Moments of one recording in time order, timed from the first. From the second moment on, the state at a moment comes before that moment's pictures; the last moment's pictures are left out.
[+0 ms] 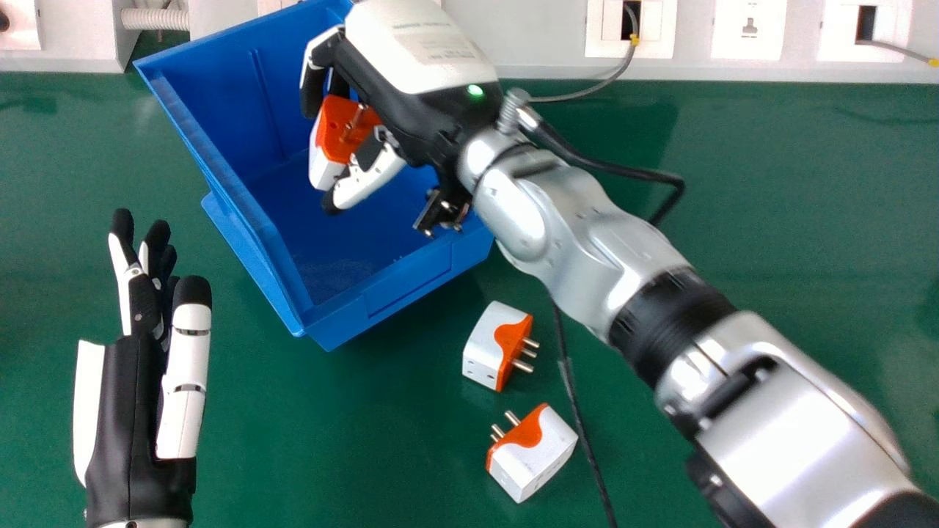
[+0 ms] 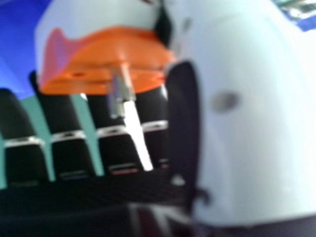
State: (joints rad) left arm 0.29 0.07 0.20 -0.04 0.00 -0.52 -0.01; right arm -1.23 0.07 0.50 1.11 -0.76 -0.15 -0.20
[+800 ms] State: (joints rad) left arm 0.30 0.05 0.18 -0.06 -0.04 -0.51 -0.01; right arm -1.33 0.16 0.68 1.30 -0.86 -0.01 -0.15
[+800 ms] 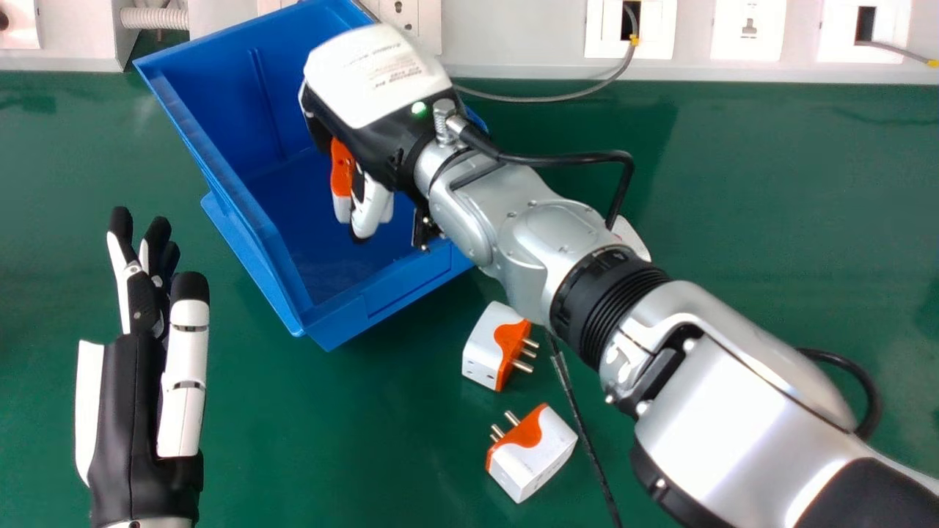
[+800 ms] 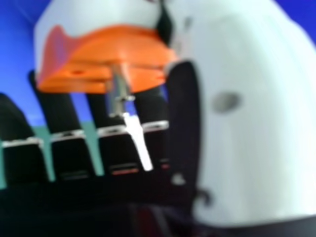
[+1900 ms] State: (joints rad) left arm 0.34 0.02 0.17 -0.11 0.03 -0.50 0.05; right arm -1.29 0.16 0.66 1.30 -0.76 0.01 -0.09
